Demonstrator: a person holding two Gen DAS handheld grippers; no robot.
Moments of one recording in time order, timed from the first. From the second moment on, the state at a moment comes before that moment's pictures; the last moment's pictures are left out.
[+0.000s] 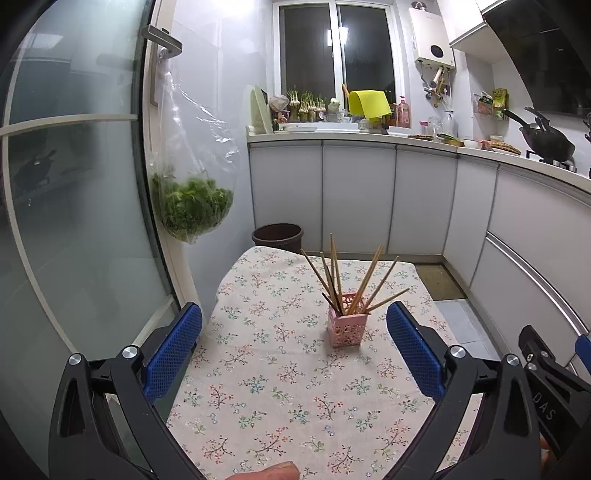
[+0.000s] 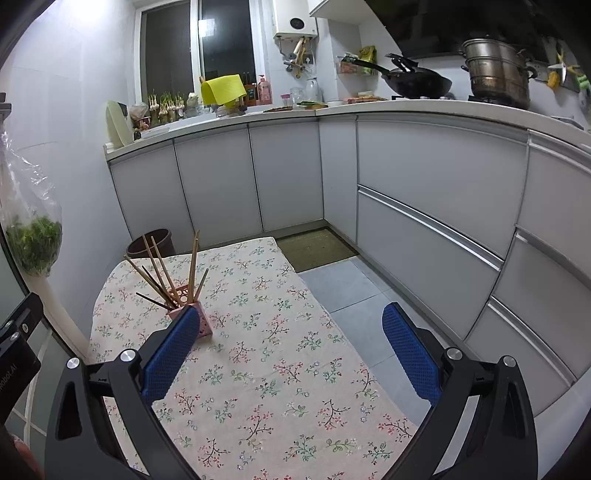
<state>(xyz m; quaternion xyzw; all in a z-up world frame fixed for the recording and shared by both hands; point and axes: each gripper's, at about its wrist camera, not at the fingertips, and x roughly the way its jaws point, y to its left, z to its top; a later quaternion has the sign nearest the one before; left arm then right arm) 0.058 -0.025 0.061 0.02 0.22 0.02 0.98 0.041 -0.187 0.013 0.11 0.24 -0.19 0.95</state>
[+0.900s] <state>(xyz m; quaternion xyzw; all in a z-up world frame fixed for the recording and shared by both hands) 0.053 -0.029 0.061 0.02 0.20 0.02 0.98 0.038 -0.187 0.012 0.11 0.24 -0.19 0.95</state>
